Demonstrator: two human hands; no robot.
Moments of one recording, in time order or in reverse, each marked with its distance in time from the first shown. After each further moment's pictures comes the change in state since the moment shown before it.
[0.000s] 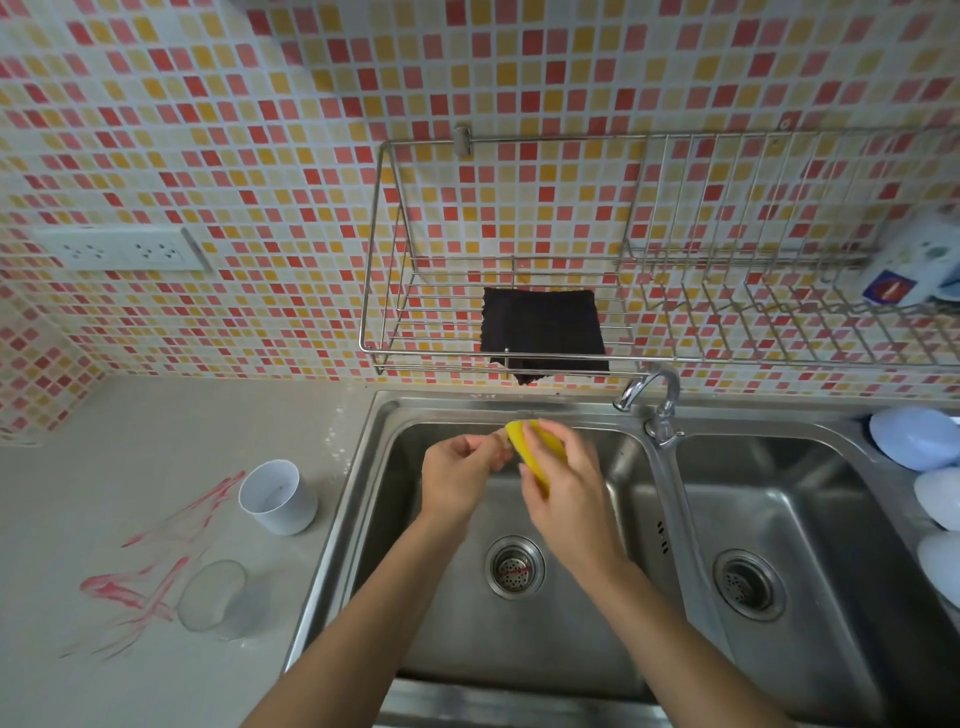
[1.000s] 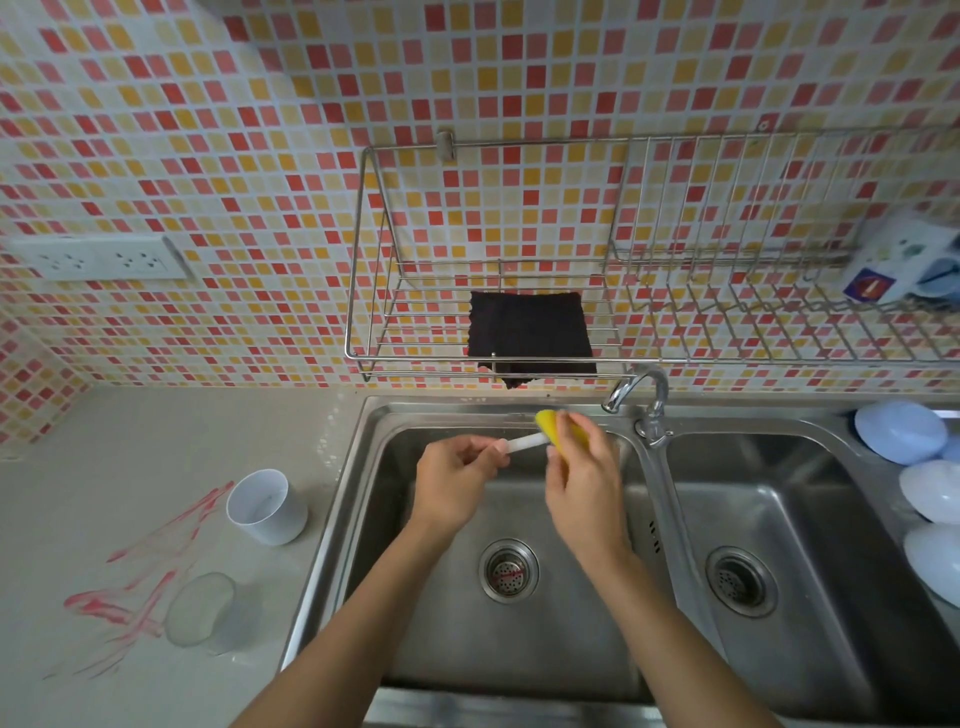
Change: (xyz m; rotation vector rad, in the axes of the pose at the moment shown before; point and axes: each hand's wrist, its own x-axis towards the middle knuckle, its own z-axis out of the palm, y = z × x) left_hand 0.002 -0.001 -0.004 0.272 -0.100 0.212; right_hand 0.007 0.020 -0.004 -0.025 0.093 0.210
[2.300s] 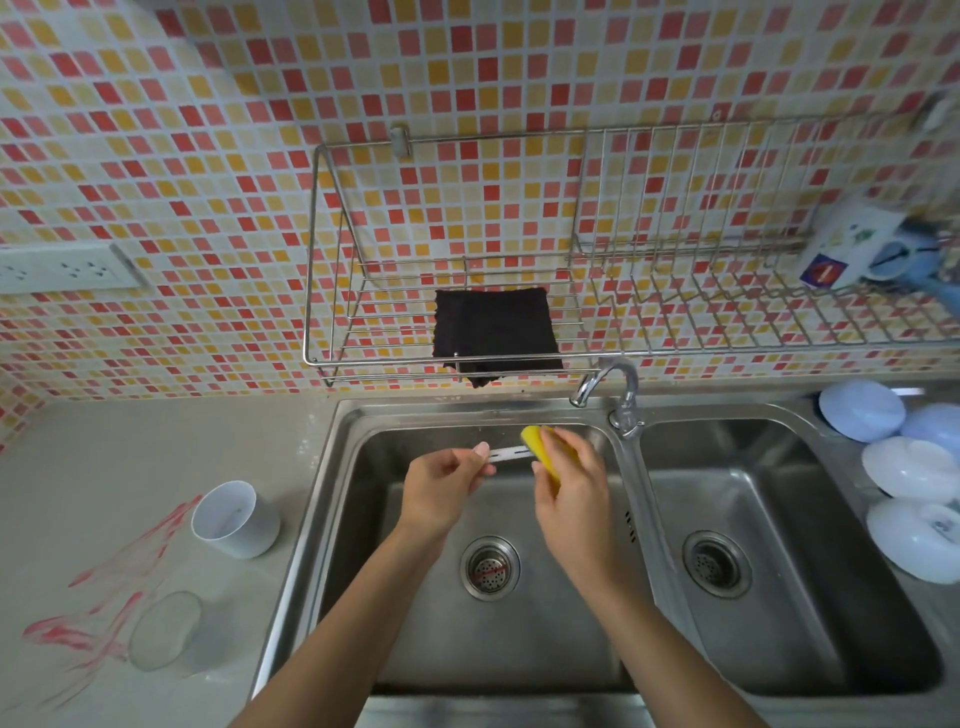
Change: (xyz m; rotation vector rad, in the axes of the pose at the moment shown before) left_hand -0.006 0.003 0.024 -0.211 -0.021 -0.225; right_hand -0.015 0.017 -0.011 0.056 0.009 0.030
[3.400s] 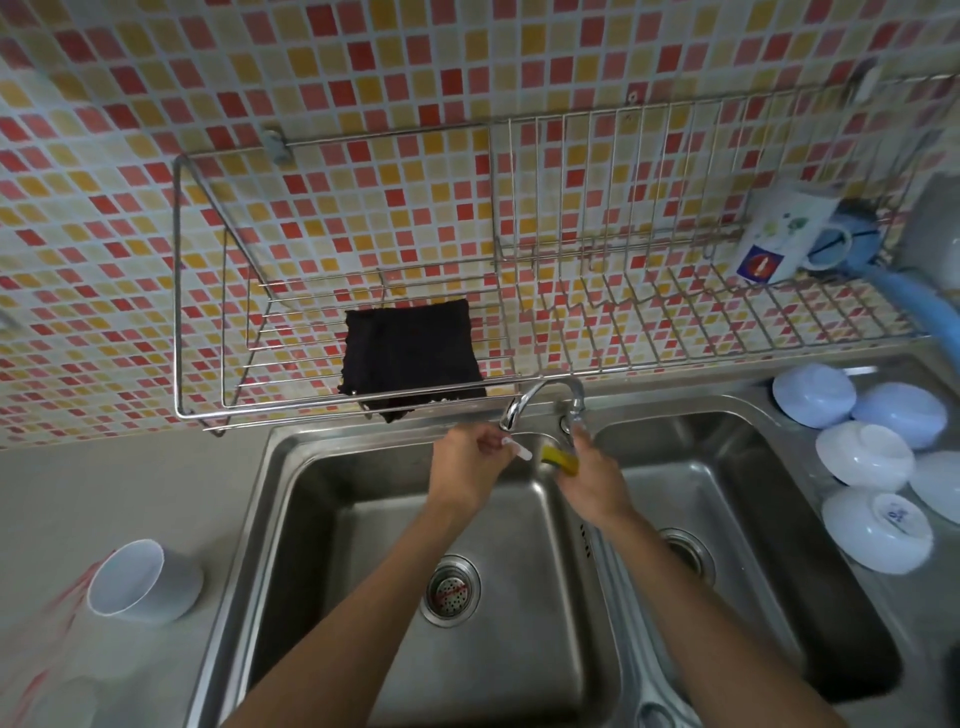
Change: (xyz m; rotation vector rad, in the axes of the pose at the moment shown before) left_hand 0.063 0.008 0.109 0.575 -0.064 0.284; right_hand 0.064 0.139 -0.017 -0.089 -0.444 0.463
